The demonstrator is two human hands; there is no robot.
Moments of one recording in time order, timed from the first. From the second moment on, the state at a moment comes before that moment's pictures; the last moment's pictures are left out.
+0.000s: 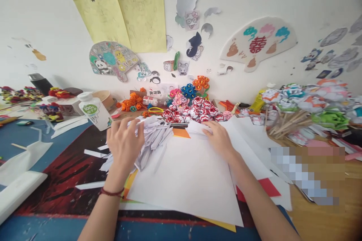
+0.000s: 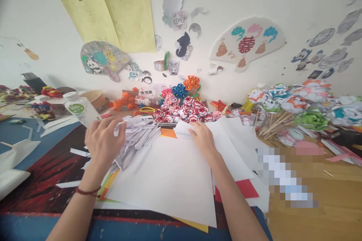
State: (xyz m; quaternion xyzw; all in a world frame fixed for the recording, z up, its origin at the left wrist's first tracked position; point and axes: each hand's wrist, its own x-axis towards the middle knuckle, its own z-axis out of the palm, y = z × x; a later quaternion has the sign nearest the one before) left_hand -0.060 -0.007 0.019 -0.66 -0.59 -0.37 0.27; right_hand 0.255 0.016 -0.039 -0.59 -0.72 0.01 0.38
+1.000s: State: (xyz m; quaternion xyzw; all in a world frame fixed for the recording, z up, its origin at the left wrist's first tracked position) left_hand 0.066 -0.002 -0.005 -0.80 -0.51 -0.29 -0.08; right_hand 0.252 0.025 -0.043 -0.62 -0.63 -0.03 0.46
